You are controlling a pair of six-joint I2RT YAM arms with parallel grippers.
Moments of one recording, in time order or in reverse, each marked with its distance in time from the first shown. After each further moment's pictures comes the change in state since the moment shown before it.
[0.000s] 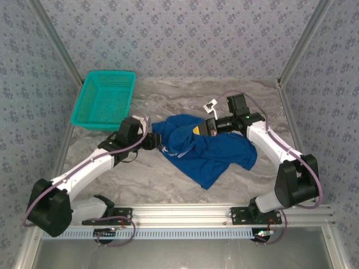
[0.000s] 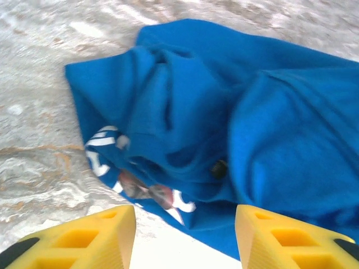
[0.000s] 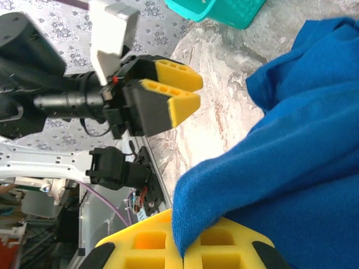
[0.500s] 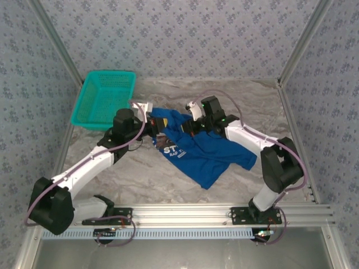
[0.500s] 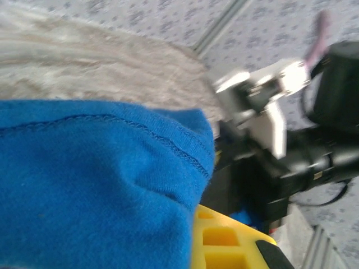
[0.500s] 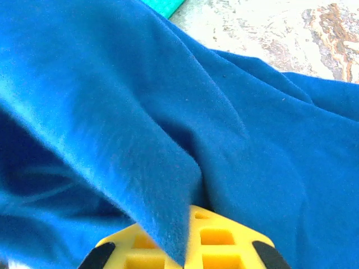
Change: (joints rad) left arm 0.064 0.033 0.031 0.356 0.272 -0.167; right arm 0.193 0.169 0.042 0.262 0.539 -0.079
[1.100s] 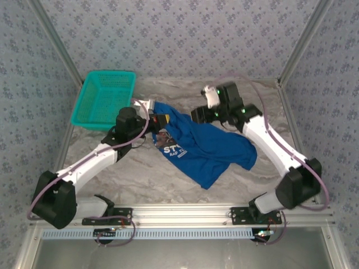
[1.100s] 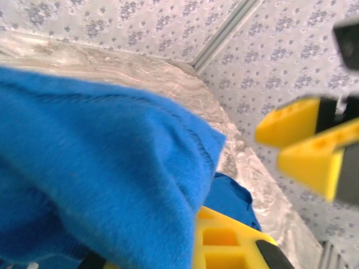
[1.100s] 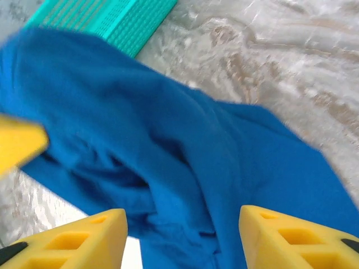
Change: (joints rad) left arm -0.014 0.061 0.010 0.143 -0.002 -0.015; right arm -0.029 -0.220 0.115 -0.305 0.192 0.035
